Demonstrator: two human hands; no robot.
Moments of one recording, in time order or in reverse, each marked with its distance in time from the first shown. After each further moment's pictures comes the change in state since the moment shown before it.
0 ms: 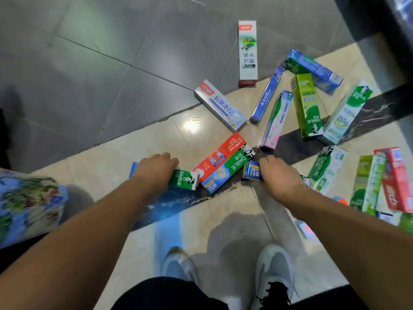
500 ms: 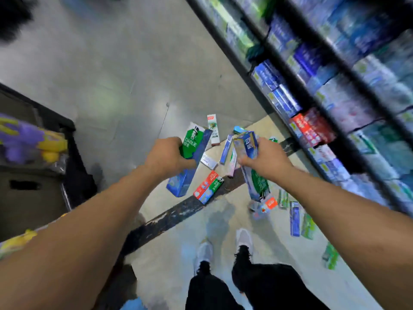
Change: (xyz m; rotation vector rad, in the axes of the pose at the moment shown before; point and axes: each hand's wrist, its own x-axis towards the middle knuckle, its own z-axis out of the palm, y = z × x) left_hand -0.330 0.042 -0.441 -0.621 0.300 -0.108; right_hand -0.311 0.035 -0.427 0.724 0.285 0.205
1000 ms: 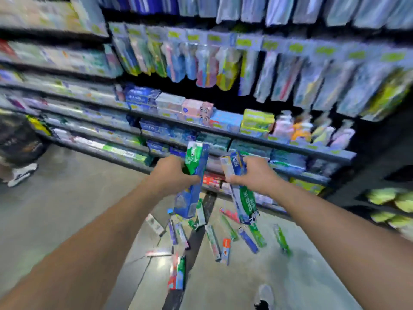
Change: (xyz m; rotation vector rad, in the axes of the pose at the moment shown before) left_hand -0.201 0.329 -0.142 0.193 -0.122 0.699; right_hand -0.308 0.030 -0.275 0.287 0.460 0.260
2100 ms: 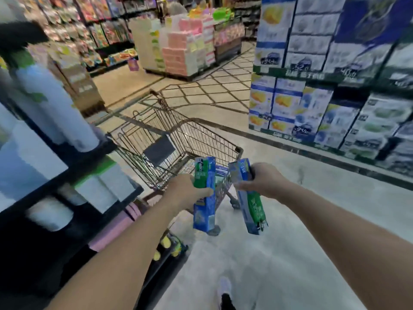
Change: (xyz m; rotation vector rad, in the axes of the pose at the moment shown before) left_hand -0.169 0.879 0.539 0.198 -0.684 0.939; right_hand -0.553 0.653 -0.423 0.405 0.901 1.031
